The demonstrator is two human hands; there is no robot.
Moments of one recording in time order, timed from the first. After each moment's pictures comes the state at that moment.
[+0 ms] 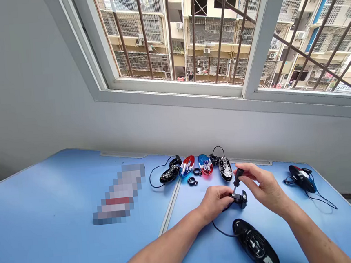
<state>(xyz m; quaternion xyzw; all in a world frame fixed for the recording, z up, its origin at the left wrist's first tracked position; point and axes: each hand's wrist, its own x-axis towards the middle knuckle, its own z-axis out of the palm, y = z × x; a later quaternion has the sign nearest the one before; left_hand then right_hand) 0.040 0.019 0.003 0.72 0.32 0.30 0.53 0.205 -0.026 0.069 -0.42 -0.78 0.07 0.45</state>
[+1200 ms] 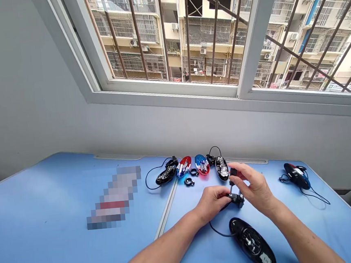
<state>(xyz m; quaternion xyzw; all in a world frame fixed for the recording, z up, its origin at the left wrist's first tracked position) 0.040 0.019 0.002 0.74 0.32 0.31 0.50 0.192 -0.019 0.053 -0.43 -0.76 0.03 0.49</state>
